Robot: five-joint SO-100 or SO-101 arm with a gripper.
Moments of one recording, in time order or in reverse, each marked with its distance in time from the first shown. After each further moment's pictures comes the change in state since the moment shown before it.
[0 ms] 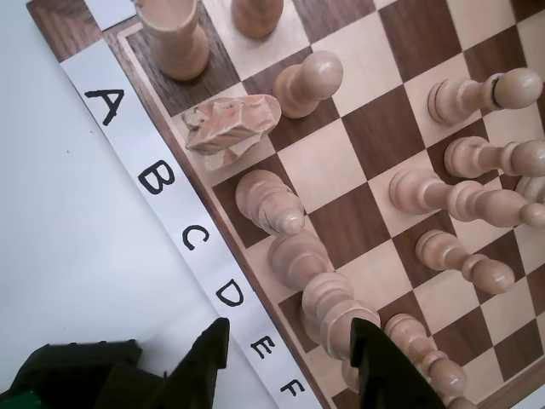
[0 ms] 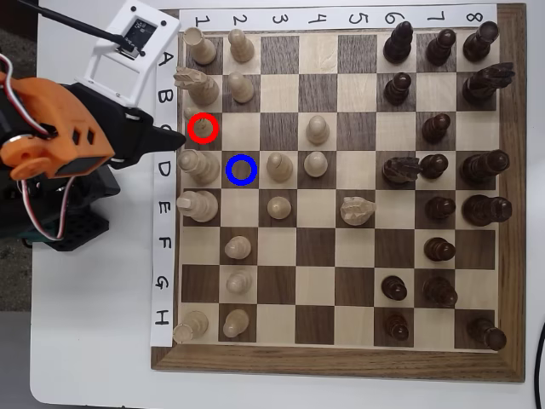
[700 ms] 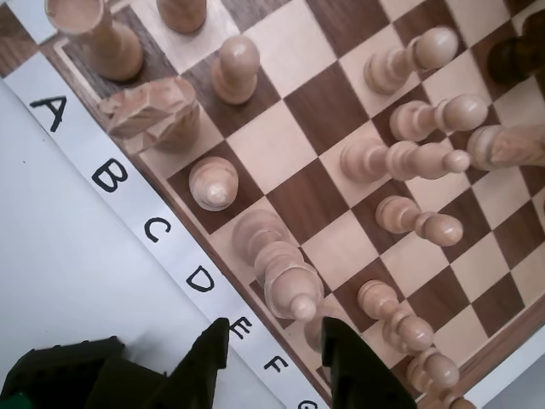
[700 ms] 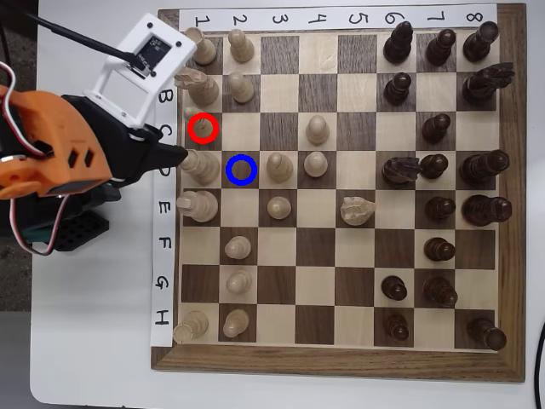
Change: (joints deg) arm 8.6 -1.3 -5.0 2.0 -1.8
